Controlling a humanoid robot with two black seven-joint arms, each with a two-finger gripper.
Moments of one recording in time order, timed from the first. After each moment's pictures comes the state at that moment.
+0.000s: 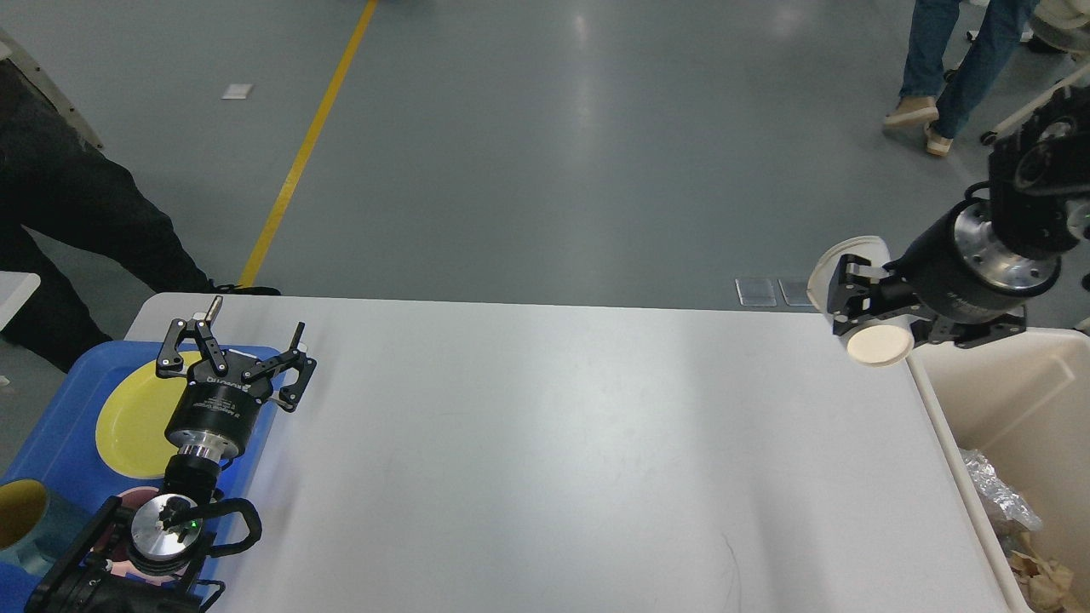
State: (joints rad) left arm -0.24 0.12 -1.46 -0.85 0.08 -0.50 -0.08; right arm 2.24 -0.41 -1.58 1.54 0.13 0.40 -0.08
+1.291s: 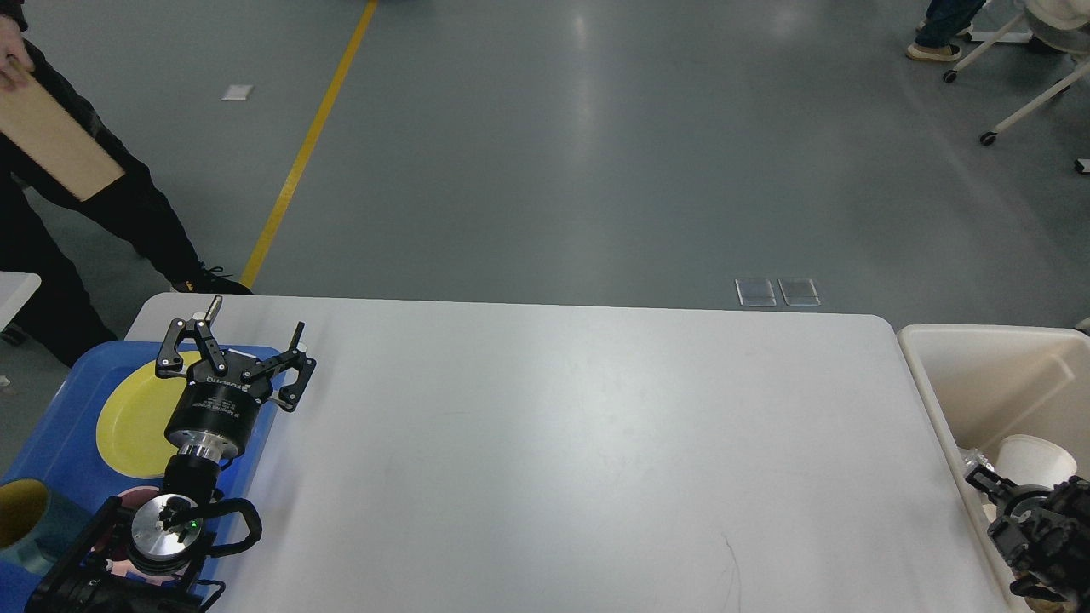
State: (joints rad) left arm -0.24 0.12 -1.46 -0.85 0.08 -0.50 -0.08; right arm 0.55 -0.31 -0.92 0.02 0.13 -0.02 -0.08
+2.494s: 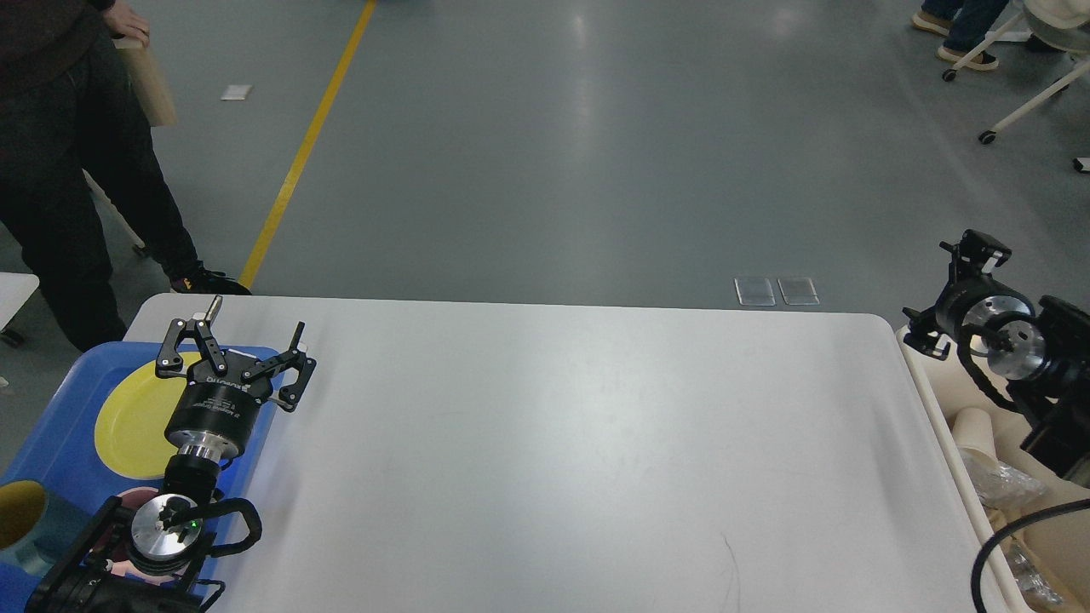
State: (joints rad) left arm -0.24 0.12 -1.46 -0.85 0.08 -0.50 -0.08; right arm 0.85 -0.45 0.44 0.37 0.13 0.02 -0.06
